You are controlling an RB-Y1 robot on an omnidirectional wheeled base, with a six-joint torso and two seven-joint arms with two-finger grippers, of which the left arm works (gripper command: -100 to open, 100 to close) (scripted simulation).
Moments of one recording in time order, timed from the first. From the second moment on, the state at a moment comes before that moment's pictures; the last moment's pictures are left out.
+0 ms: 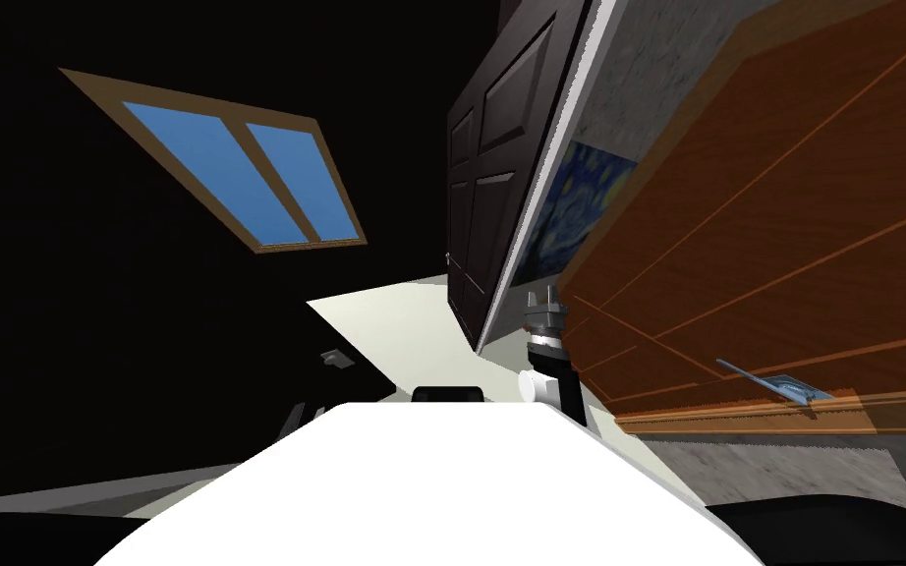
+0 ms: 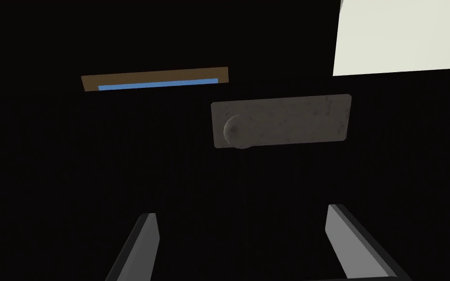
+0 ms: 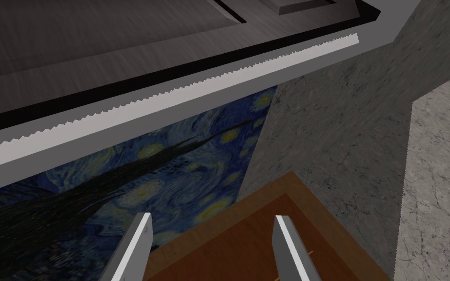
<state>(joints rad) 0.49 -0.03 0.84 -0.94 -0.57 -1.23 0.60</state>
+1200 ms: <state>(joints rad) 0.42 0.02 0.80 -0.91 -0.52 -1.15 0.56</state>
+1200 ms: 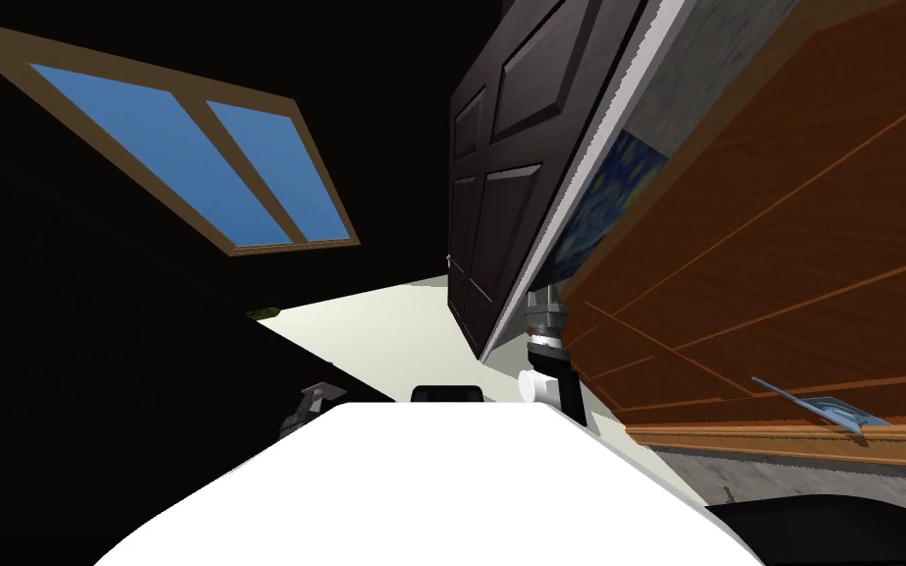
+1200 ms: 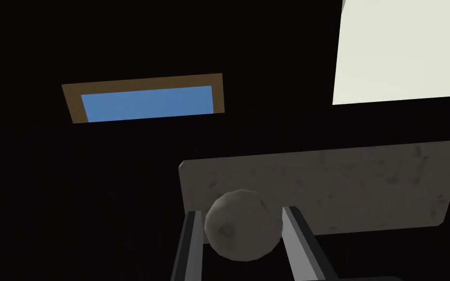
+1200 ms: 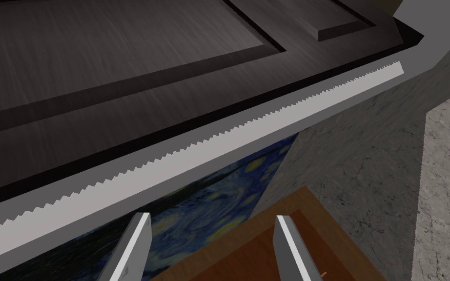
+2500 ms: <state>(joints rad) 0.33 0.02 0.81 -0.94 -0.44 -1.00 0.47</state>
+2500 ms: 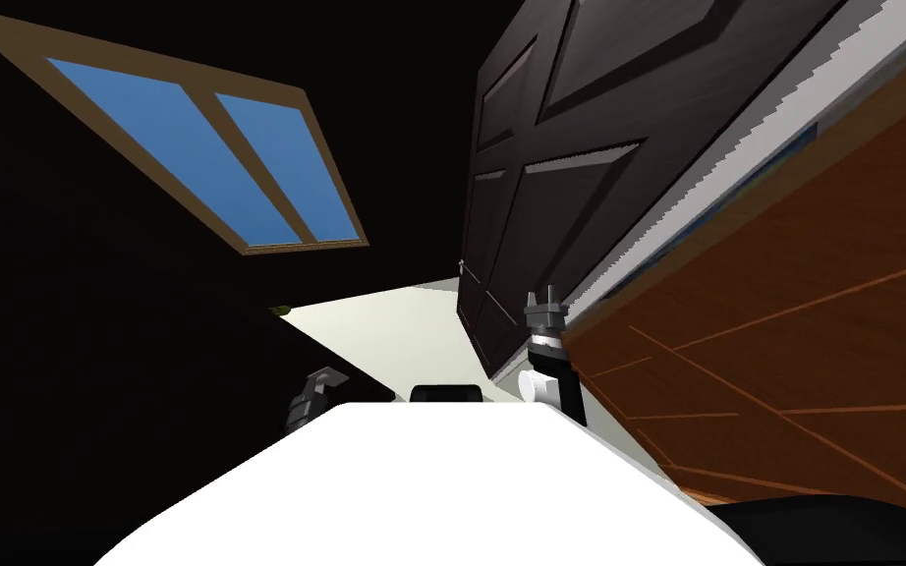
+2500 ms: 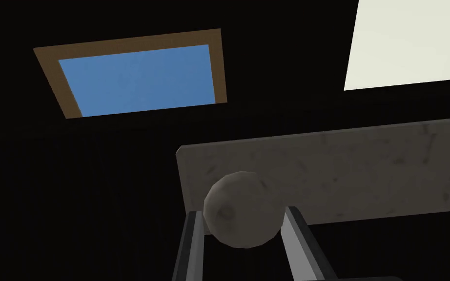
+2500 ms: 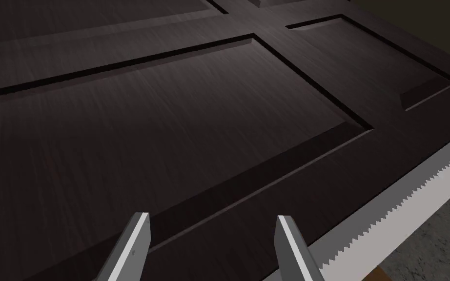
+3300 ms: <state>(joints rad) 0.31 -0.01 0.81 -0.98 -0.43 -0.93 0.46</state>
